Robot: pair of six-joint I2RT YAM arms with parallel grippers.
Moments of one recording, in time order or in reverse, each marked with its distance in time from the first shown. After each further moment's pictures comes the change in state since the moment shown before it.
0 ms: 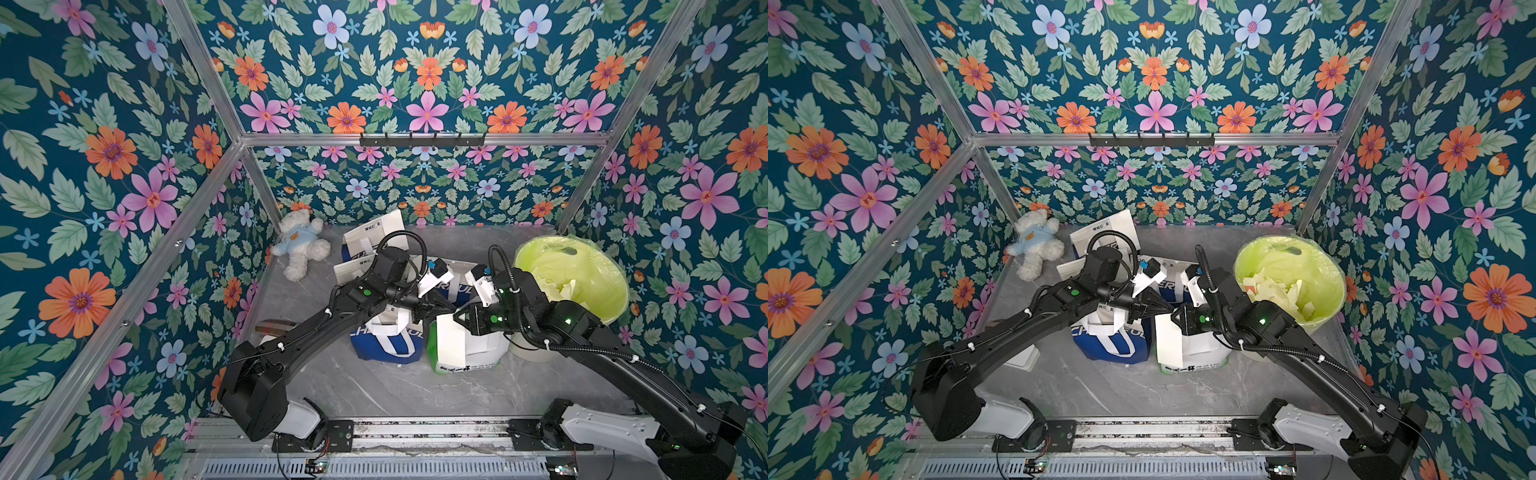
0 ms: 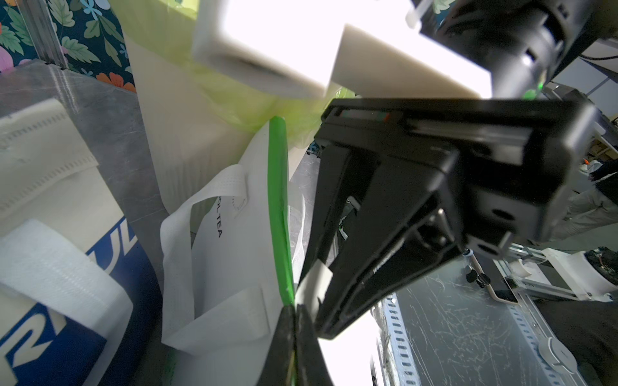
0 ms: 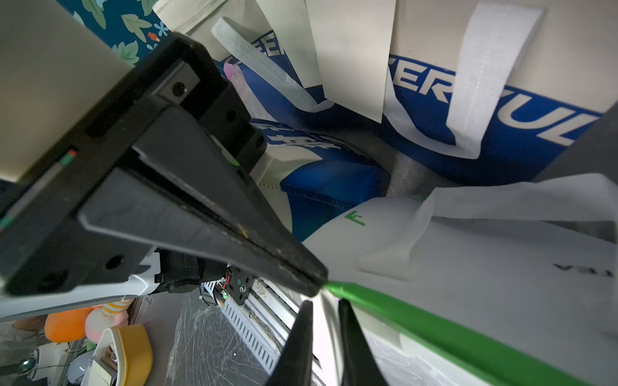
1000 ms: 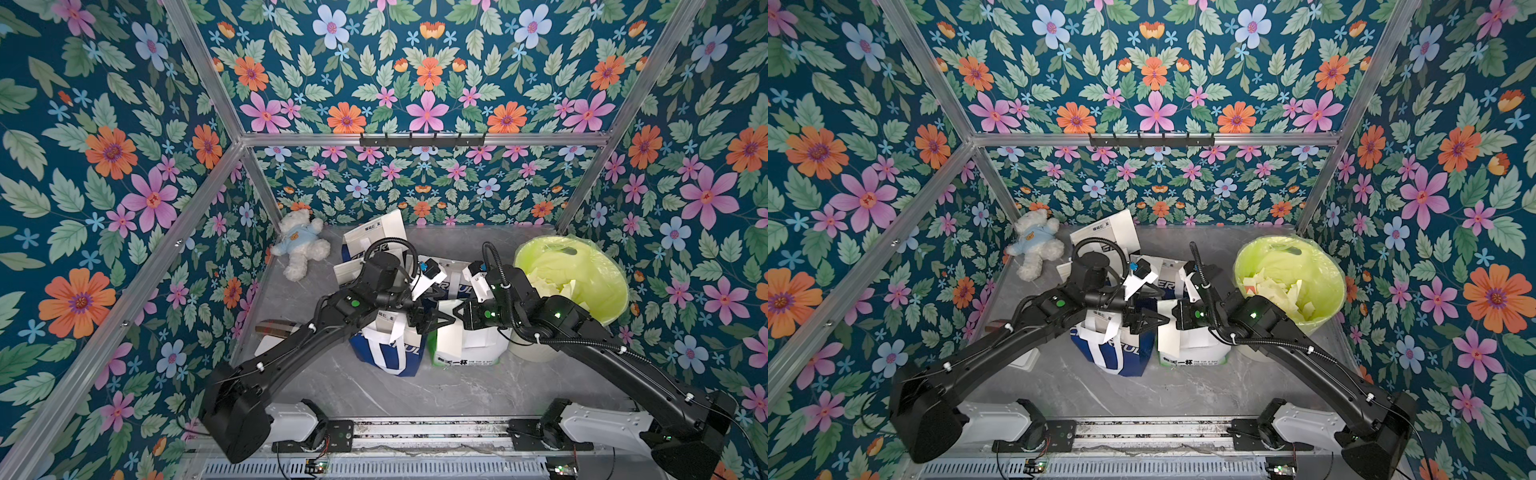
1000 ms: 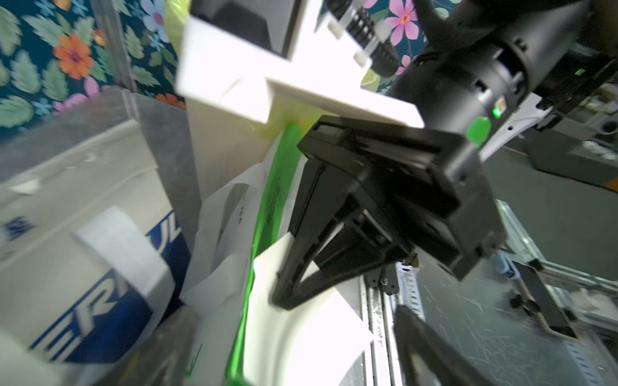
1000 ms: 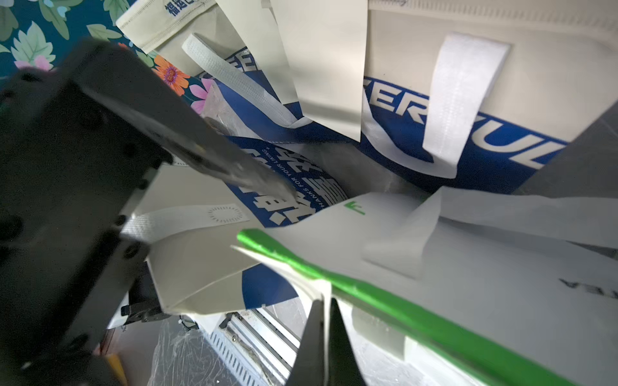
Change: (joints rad) left arm -0.002 -0.201 -0.119 0.070 -0.212 -0.029; right arm 0.003 0.049 0.028 0.002 0.071 0.000
